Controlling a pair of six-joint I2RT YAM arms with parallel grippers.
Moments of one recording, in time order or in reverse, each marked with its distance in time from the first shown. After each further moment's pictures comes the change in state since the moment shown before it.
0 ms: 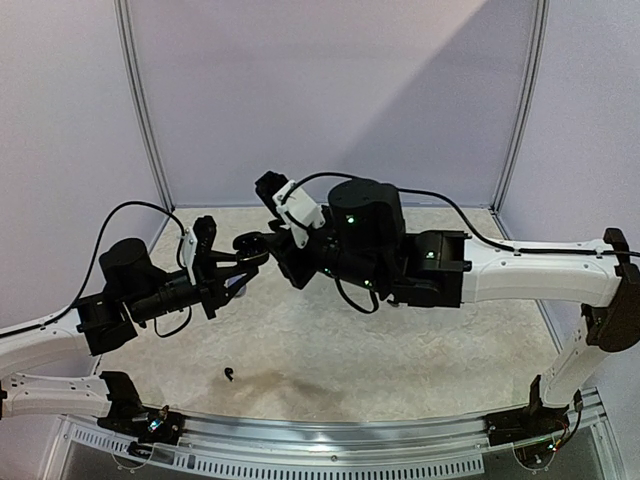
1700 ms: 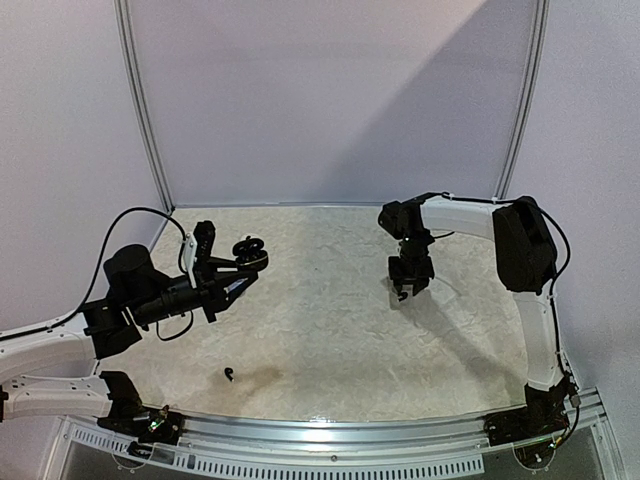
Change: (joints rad) left arm 0.047 0.013 -0.064 0.069 0.062 -0.092; right arm -0.711 0.568 0.304 -1.126 -0.278 0.692
